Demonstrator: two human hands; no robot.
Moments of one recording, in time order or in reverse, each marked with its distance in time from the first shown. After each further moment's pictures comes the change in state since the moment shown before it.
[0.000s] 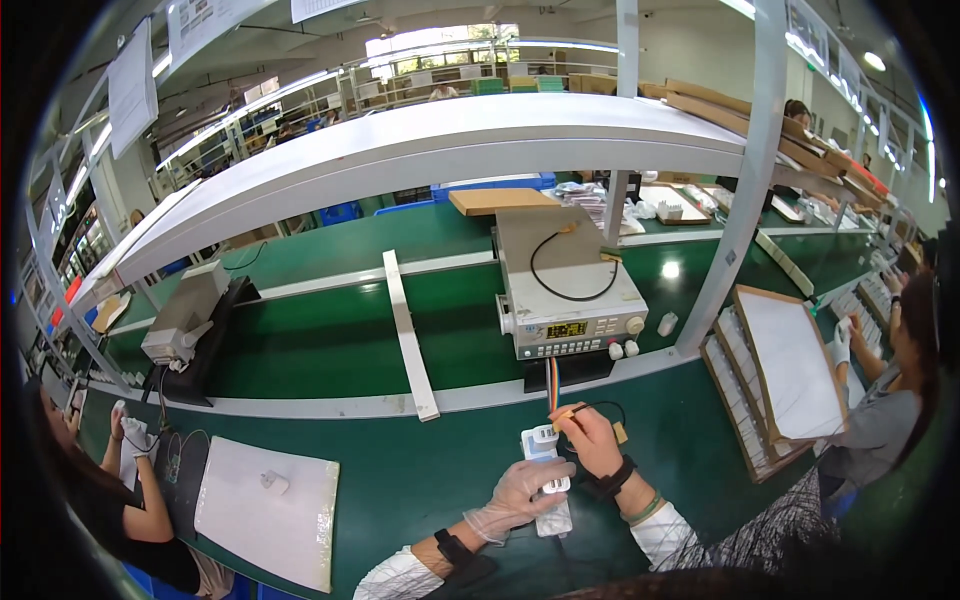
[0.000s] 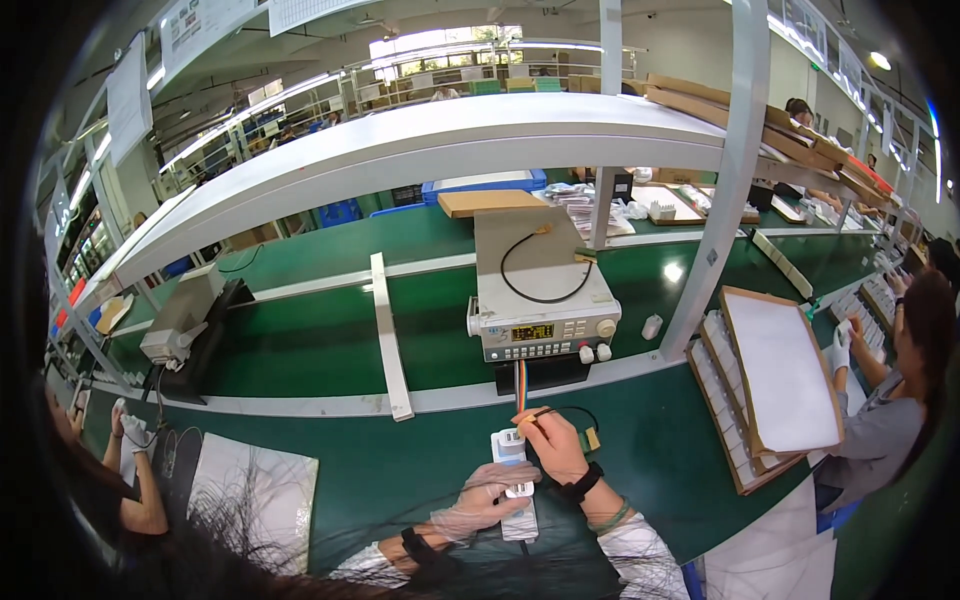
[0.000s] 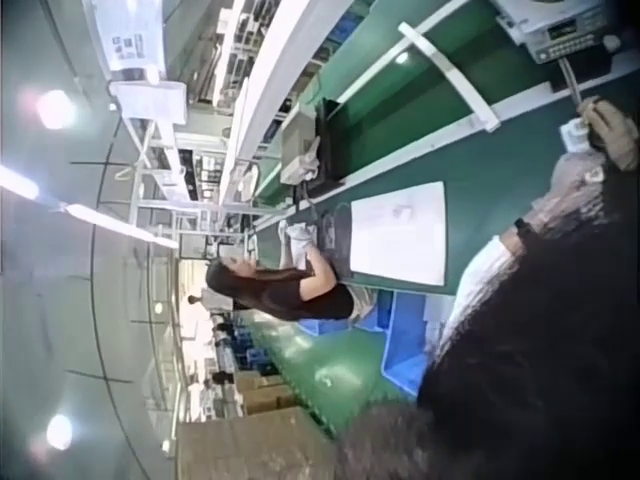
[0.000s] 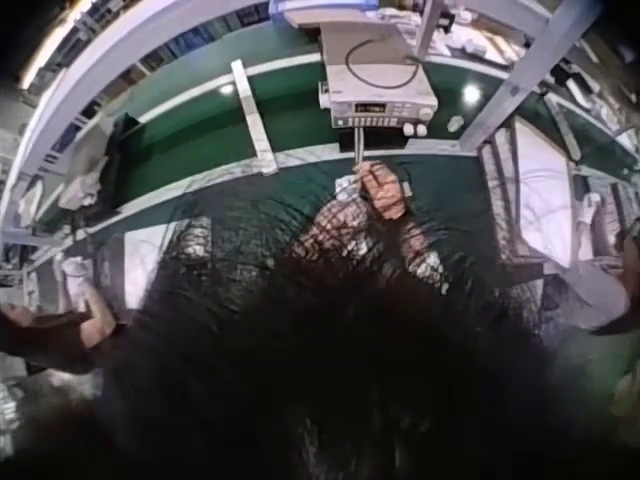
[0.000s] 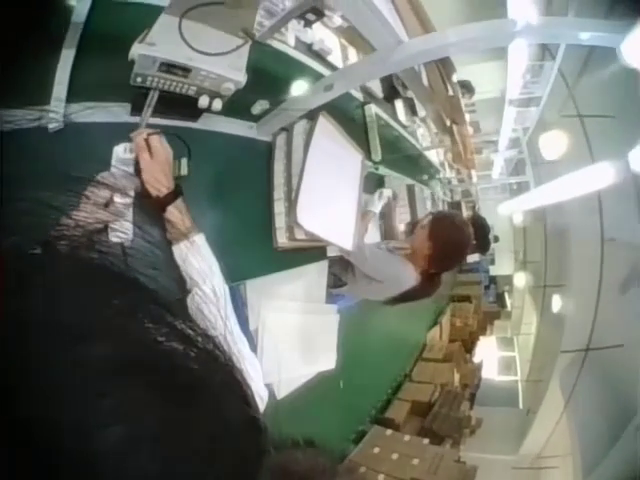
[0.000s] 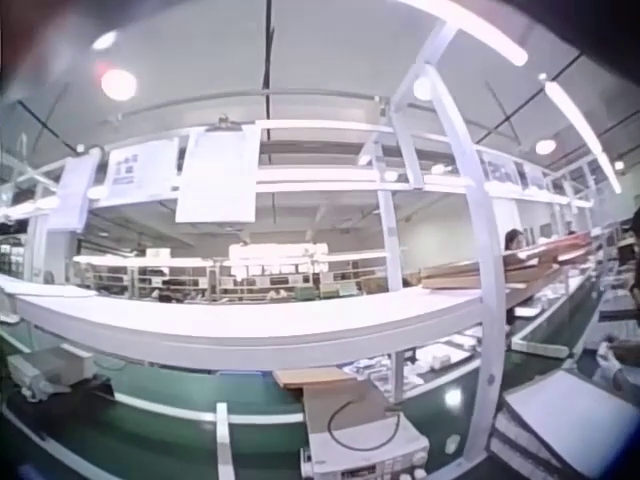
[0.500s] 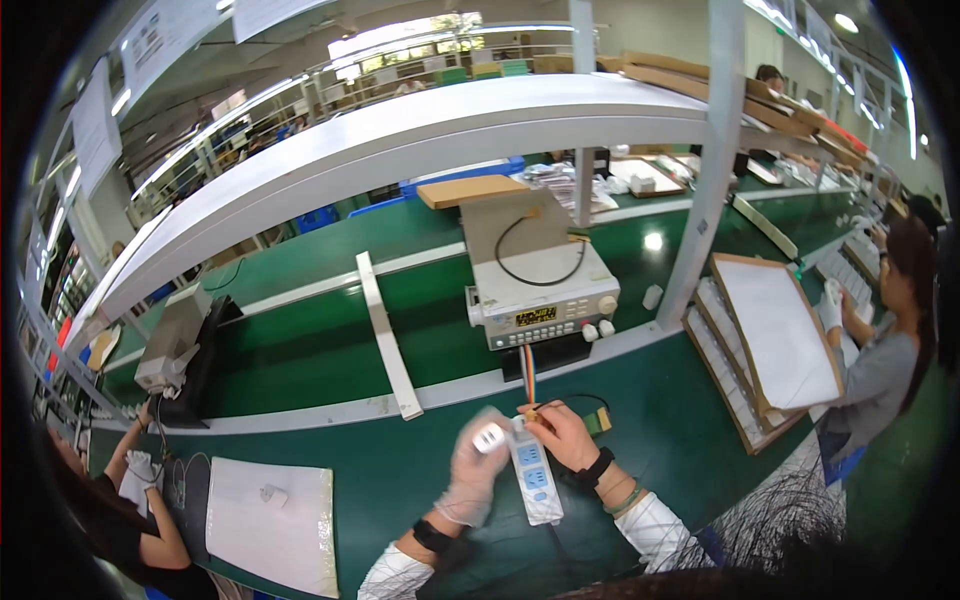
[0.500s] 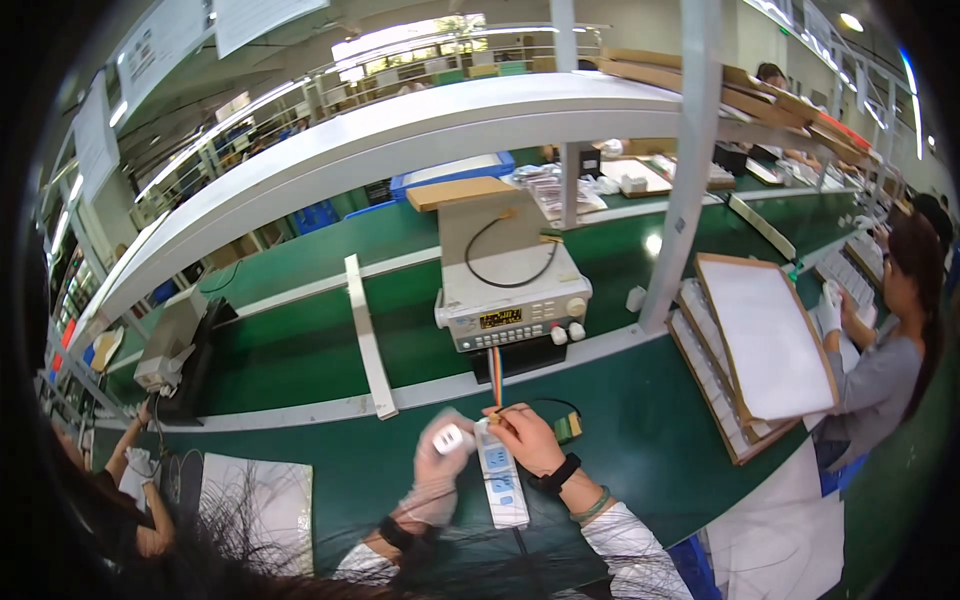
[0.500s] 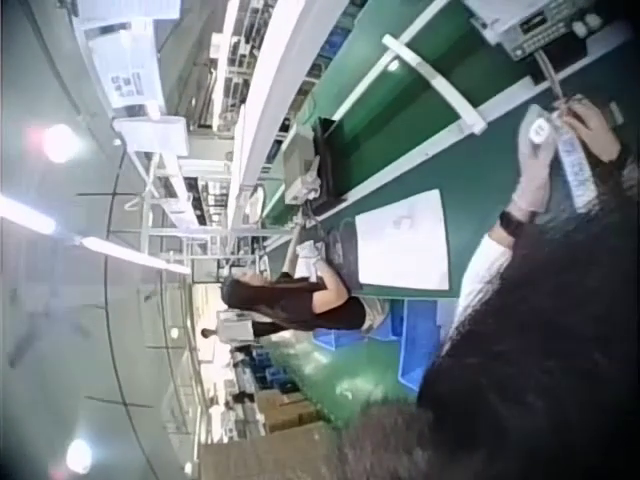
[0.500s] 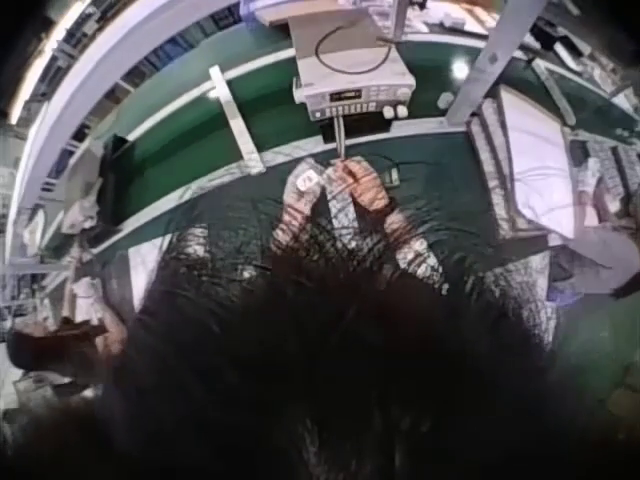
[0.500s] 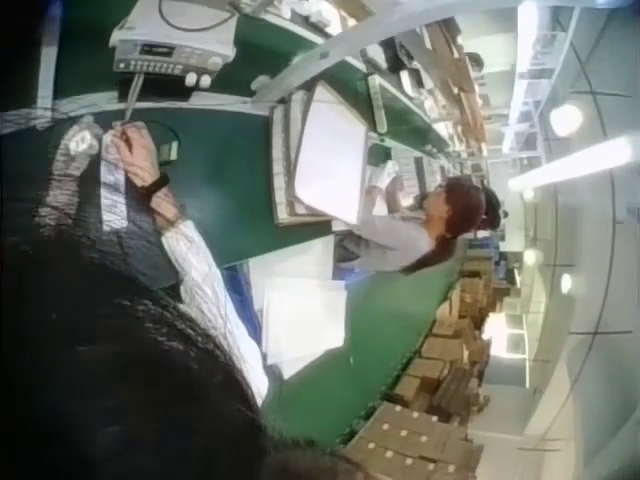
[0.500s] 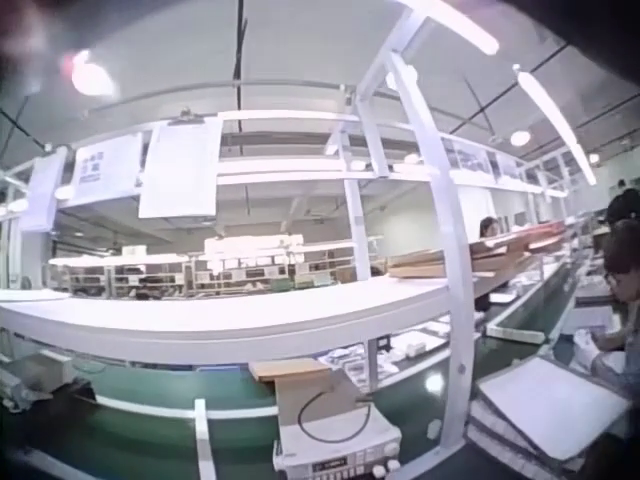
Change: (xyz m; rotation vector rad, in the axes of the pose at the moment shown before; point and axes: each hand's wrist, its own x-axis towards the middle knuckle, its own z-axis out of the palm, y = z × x) left_hand 0.008 -0.012 -0.026 -0.616 0.425 -0.104; right_hand -0.015 0.002 0.016 -0.168 -0.033 0.011
